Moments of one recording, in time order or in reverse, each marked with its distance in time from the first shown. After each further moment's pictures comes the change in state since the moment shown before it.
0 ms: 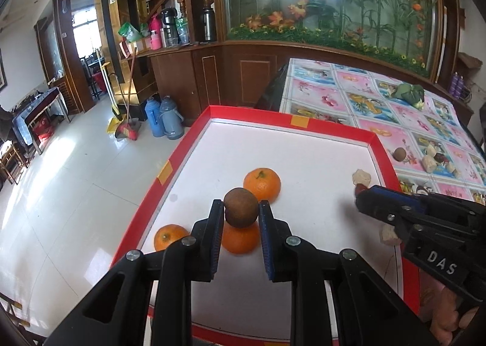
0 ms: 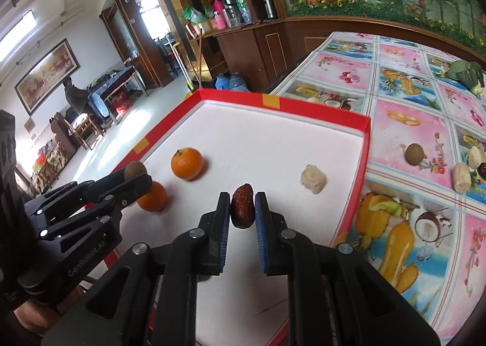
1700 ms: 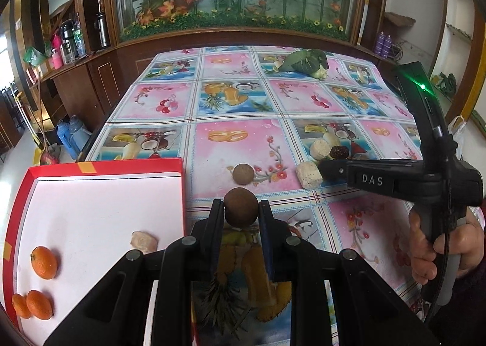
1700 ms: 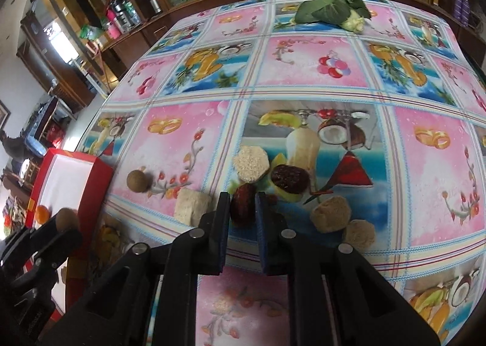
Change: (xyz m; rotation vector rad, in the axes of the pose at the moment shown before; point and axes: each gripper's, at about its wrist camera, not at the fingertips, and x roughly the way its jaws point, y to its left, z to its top) left arm 0.025 -0.176 0.038 0.207 0.076 -0.322; right arm -0.056 -0.239 0.018 0.314 0.088 -0.272
